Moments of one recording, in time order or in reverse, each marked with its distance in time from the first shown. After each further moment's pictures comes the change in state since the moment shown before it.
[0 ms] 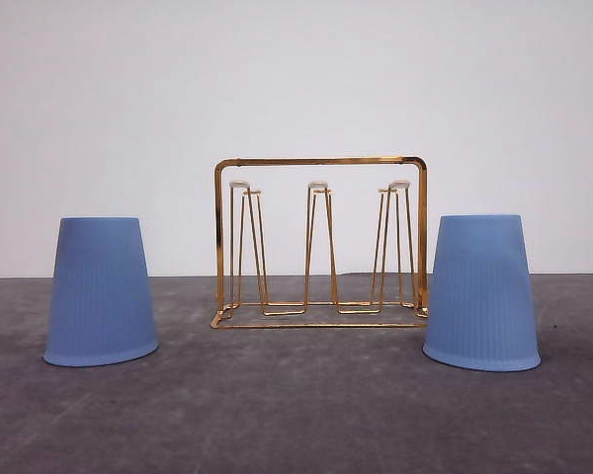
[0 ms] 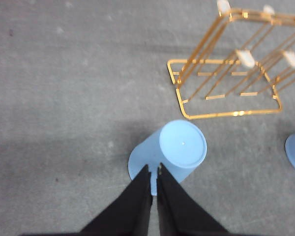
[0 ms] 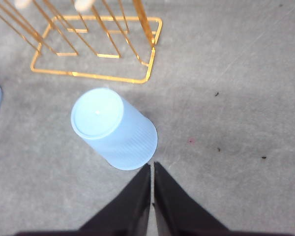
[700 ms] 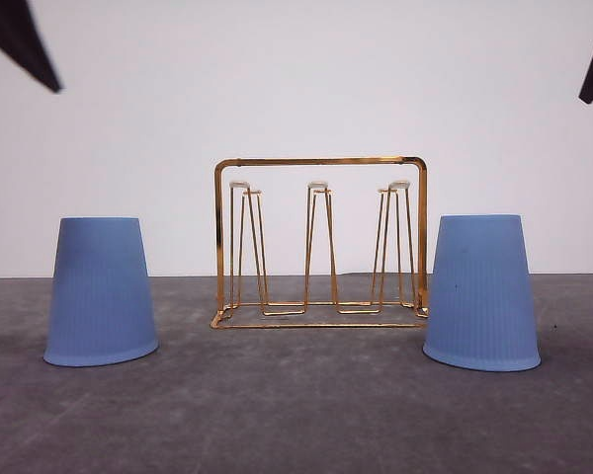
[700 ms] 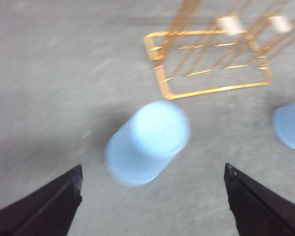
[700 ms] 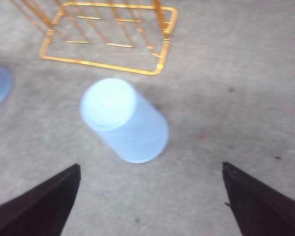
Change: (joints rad) left_arx -0.140 0.087 0.000 0.065 0.003 -0.006; right_arx 0.001 0.005 0.000 -0.021 -0.058 -0.028
